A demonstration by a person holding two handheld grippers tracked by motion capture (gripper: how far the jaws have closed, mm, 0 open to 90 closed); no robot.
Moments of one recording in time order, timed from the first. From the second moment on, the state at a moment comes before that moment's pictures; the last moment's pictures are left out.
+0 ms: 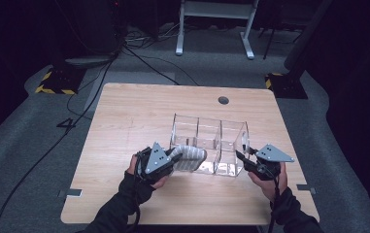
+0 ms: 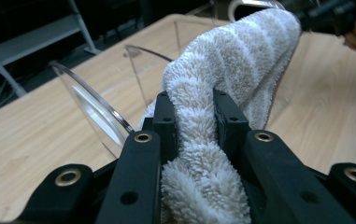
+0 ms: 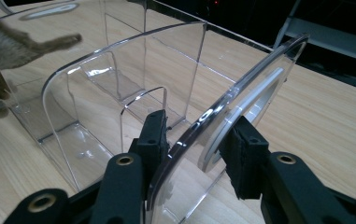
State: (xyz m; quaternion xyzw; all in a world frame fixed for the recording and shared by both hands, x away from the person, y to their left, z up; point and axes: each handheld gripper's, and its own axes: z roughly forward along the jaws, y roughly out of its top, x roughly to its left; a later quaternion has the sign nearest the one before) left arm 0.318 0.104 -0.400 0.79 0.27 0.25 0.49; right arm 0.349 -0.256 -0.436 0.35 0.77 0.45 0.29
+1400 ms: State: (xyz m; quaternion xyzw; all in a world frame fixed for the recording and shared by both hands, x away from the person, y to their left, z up) left arm 0.338 0.087 -0.437 0.82 0.29 0.26 0.42; right arm 0.336 -0.245 -0.434 0.34 0.78 0.45 0.28
